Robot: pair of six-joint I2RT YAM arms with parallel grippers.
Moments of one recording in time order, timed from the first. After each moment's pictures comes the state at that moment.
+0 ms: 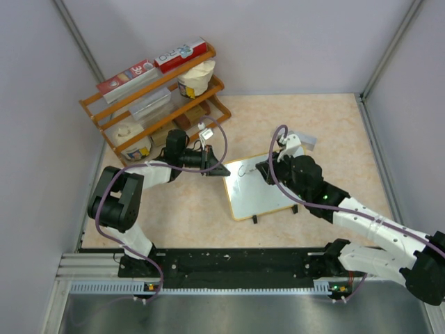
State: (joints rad) left arm -0.32 1.69 0.85 0.36 1.16 -0.40; right arm 0.77 1.00 0.68 0.06 0.15 0.32
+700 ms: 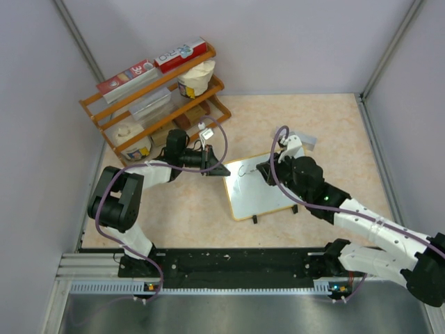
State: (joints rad) left arm -0.32 1.69 0.86 0.35 1.16 -0.39; right arm 0.77 0.99 0.67 0.06 0.15 0.32
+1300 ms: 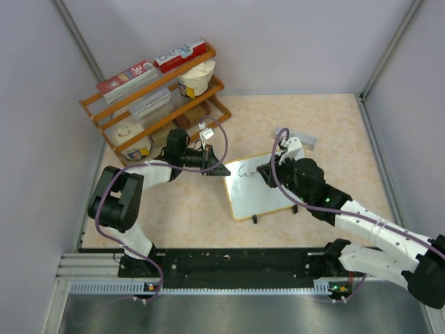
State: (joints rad) left arm -0.33 1.69 0.86 0.34 1.16 -0.39; right arm 0.77 0.96 0.65 0.06 0.14 0.32
